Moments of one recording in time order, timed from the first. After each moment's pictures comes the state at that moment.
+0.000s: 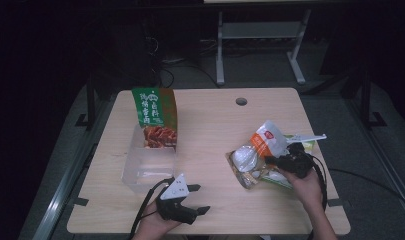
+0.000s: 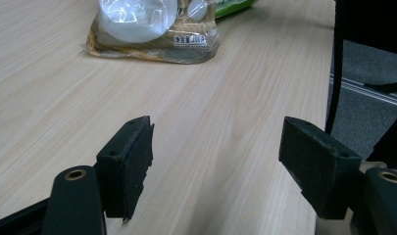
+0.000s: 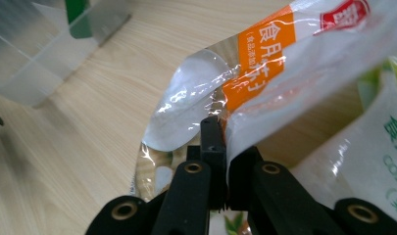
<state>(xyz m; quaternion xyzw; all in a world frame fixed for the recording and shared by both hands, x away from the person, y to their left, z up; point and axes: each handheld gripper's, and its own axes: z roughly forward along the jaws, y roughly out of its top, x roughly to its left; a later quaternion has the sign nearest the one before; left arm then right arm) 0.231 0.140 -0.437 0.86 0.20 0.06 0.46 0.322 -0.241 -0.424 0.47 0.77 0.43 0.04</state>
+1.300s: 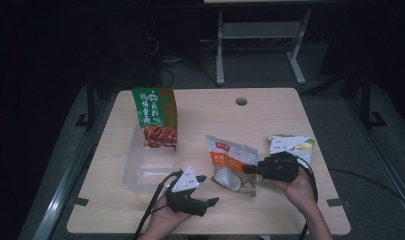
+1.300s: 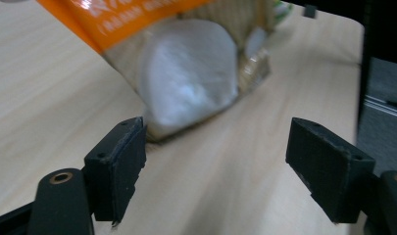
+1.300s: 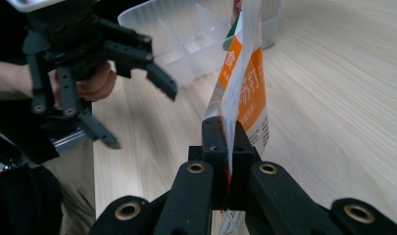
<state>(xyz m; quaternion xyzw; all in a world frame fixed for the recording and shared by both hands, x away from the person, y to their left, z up) 0.248 0.113 -0.430 0.85 0.22 0.09 0.47 0.298 -0.190 -0.388 0.24 0.83 0.50 0.00</state>
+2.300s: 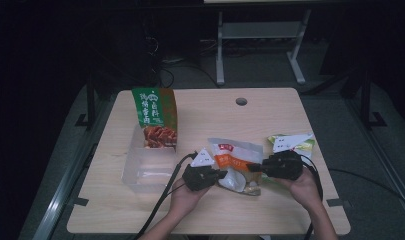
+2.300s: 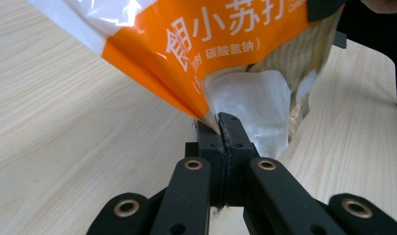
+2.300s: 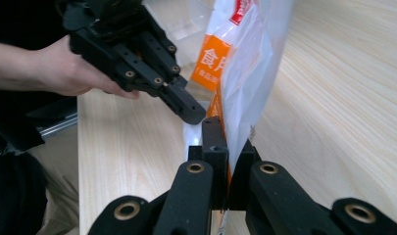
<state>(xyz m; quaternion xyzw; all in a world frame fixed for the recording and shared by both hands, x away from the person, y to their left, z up) 0.295 0.077 -0.434 0.84 0.26 0.06 0.47 0.304 -0.201 -0.389 0.24 0.84 0.48 0.01</state>
